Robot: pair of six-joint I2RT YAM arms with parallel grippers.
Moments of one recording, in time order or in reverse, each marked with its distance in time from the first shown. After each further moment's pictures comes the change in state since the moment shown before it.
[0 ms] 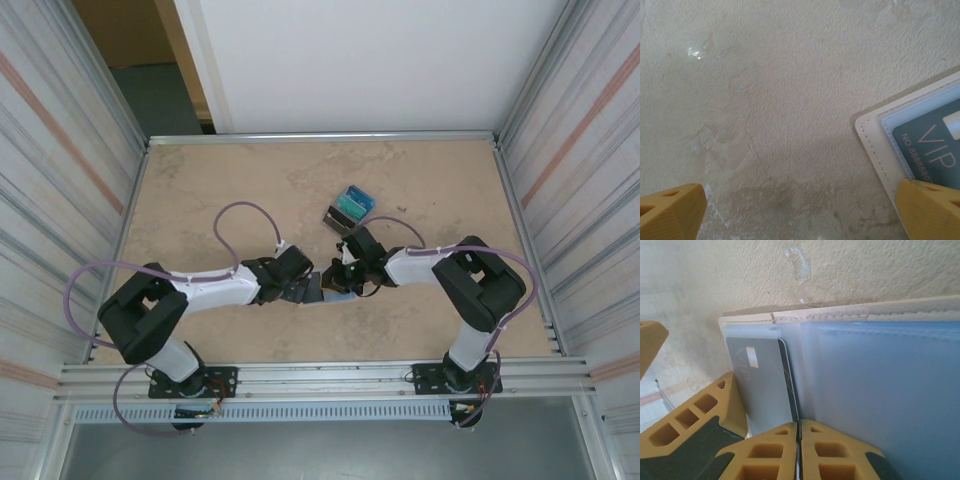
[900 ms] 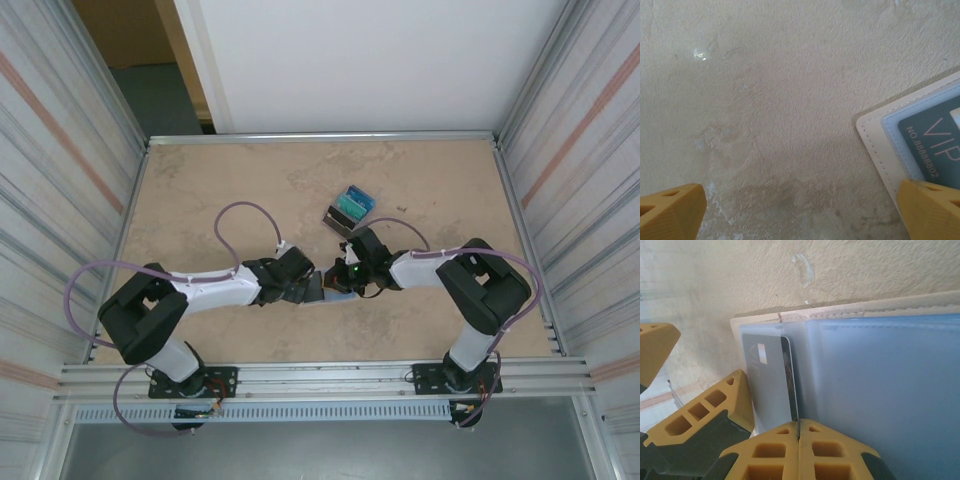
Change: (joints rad) left arm -0.006 -0.003 0.002 -0.008 -0.021 -0.008; right arm -0.014 -0.031 -0.046 0.060 -0.003 0.010
